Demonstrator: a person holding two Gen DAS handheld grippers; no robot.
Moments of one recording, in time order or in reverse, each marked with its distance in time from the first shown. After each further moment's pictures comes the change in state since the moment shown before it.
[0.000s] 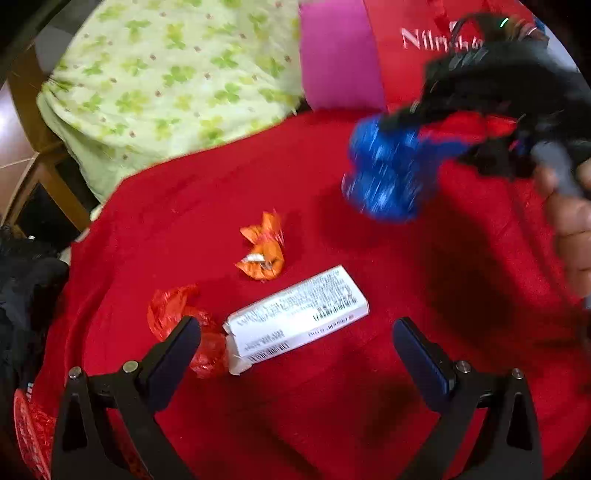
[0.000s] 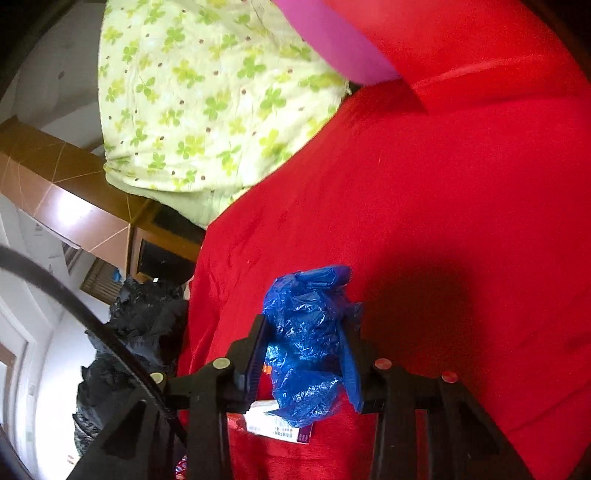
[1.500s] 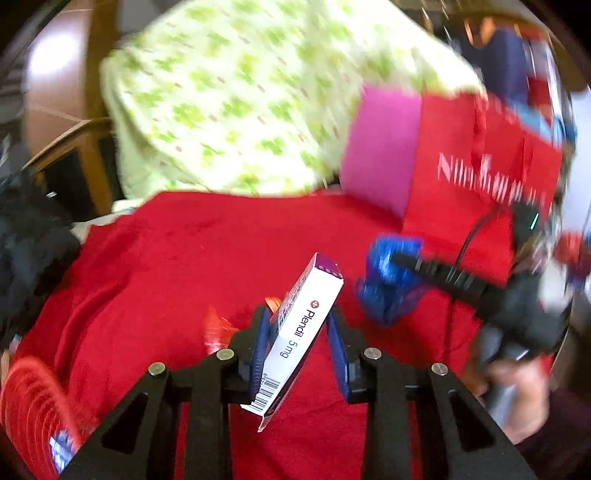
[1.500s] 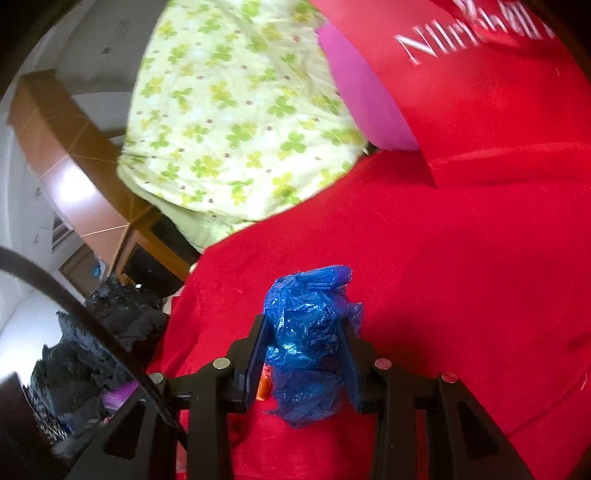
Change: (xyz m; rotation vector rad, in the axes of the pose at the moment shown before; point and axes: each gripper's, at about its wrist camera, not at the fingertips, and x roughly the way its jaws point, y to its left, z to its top) left arm -0.112 0.057 0.029 -0.330 -0.260 -0.052; right arm -0.020 0.046 -0.021 -0.218 -0.204 -0.054
